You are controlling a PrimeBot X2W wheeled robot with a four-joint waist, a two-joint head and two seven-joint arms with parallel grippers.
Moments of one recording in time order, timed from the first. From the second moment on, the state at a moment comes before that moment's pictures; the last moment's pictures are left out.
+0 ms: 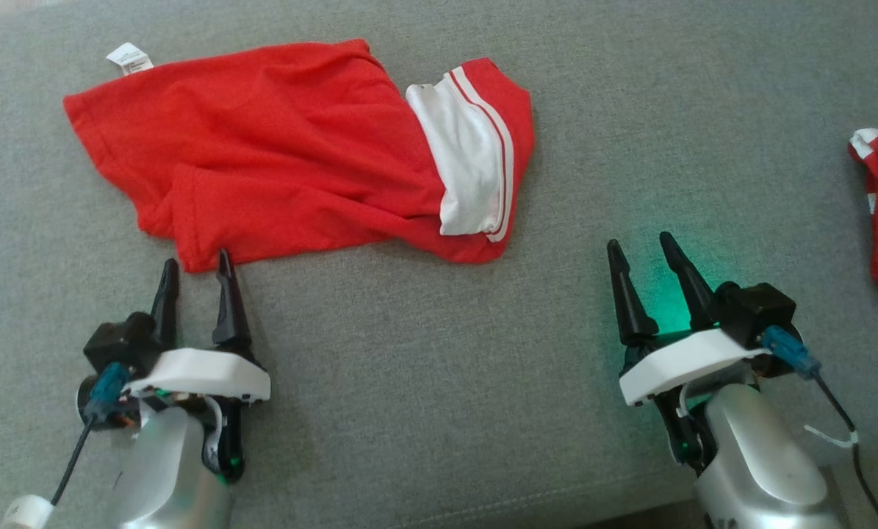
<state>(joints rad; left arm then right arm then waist) -0.38 0.04 -0.04 0.66 -0.33 -0.12 -0.26 -0.31 -0.05 0.20 0.53 0.24 0.13 -0.26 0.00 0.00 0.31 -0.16</state>
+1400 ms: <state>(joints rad) -0.12 0.04 -0.17 0.45 -0.40 -0.05 -0.26 -0.39 -0.05 0.45 0.52 0.32 0.13 -0.26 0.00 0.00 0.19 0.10</state>
